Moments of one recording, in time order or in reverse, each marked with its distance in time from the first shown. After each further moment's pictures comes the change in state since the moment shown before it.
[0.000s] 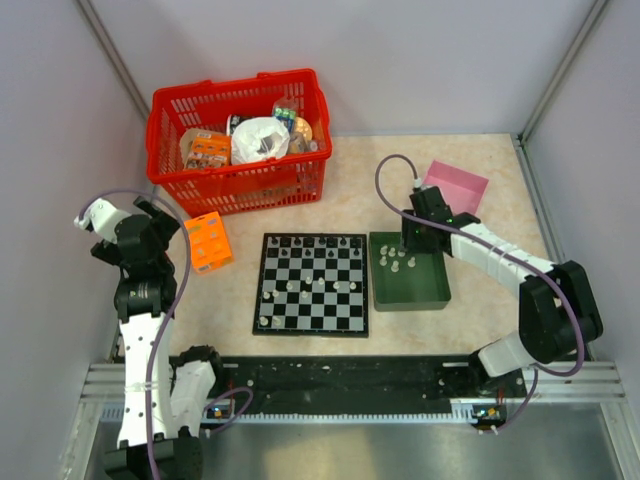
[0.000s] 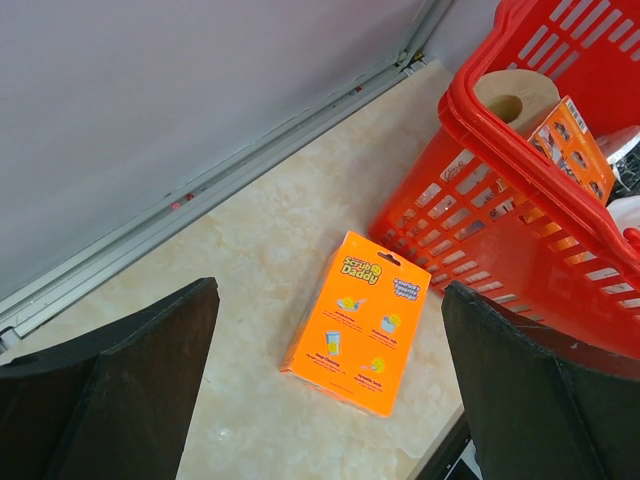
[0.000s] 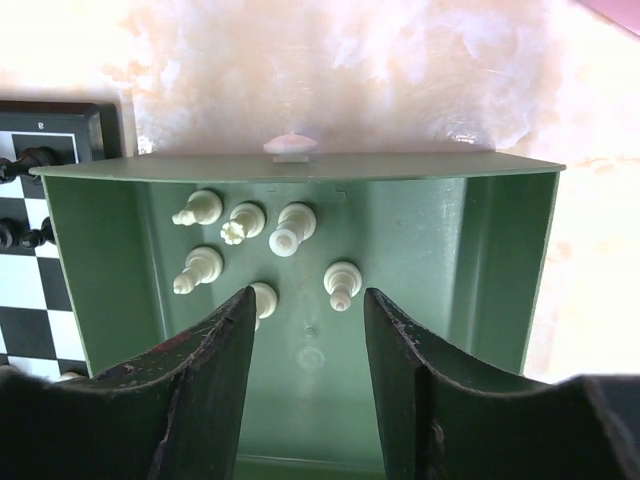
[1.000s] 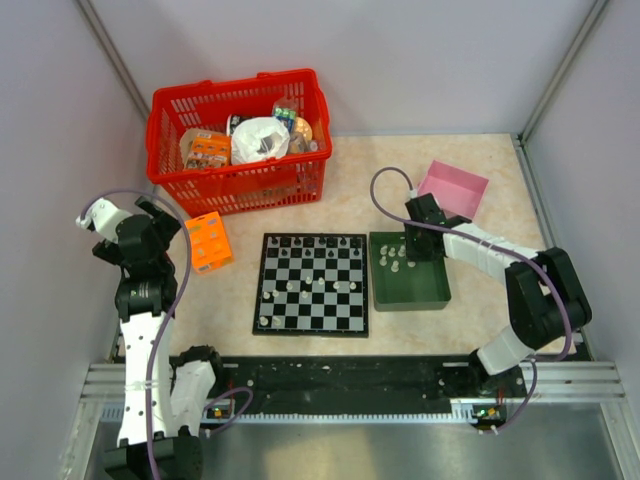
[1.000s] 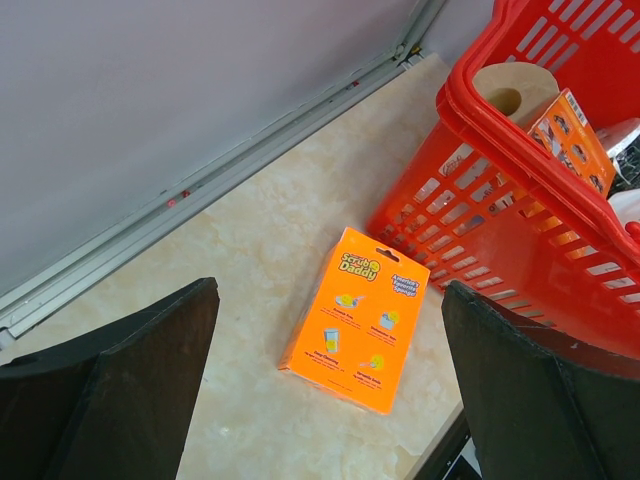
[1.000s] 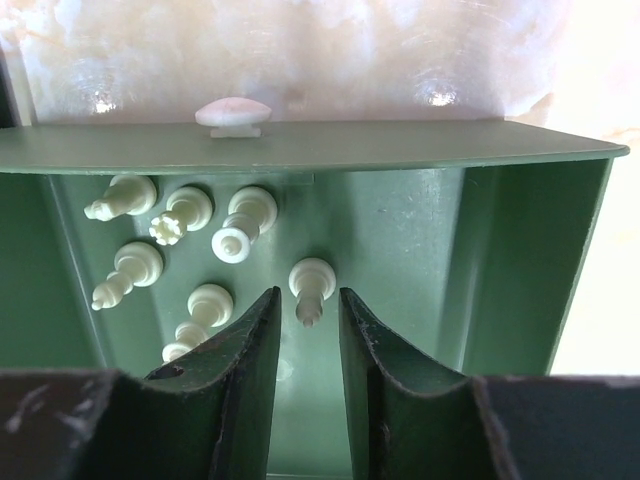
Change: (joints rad) left arm 0.000 0.004 -0.010 0.008 0.013 0.001; right arm -0.008 0.086 -0.032 0.007 0.014 -0.026
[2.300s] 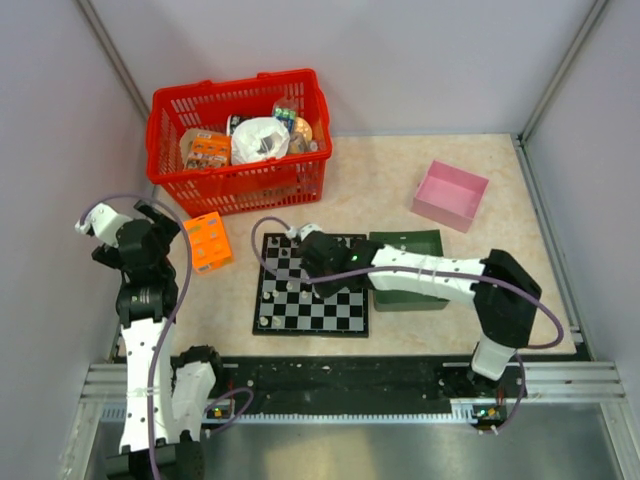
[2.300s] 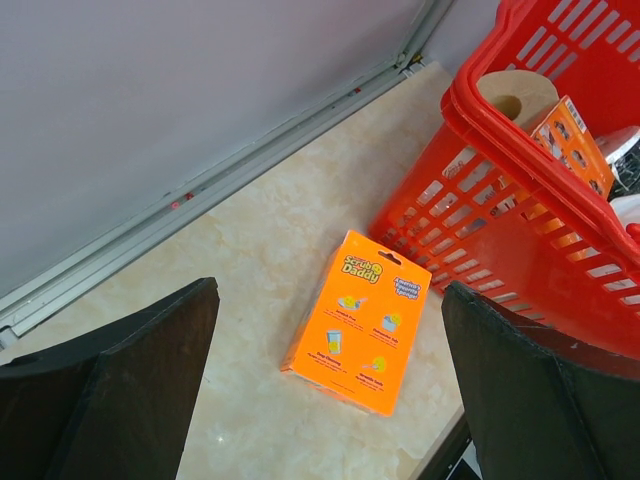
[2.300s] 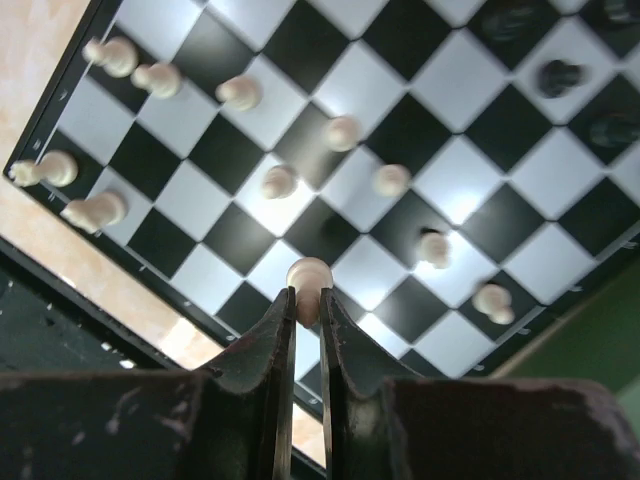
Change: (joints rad) left arm 0.000 -0.023 -0.023 0.007 -0.005 -0.002; right arm 0.645 0.128 0.354 -0.104 0.006 0.025
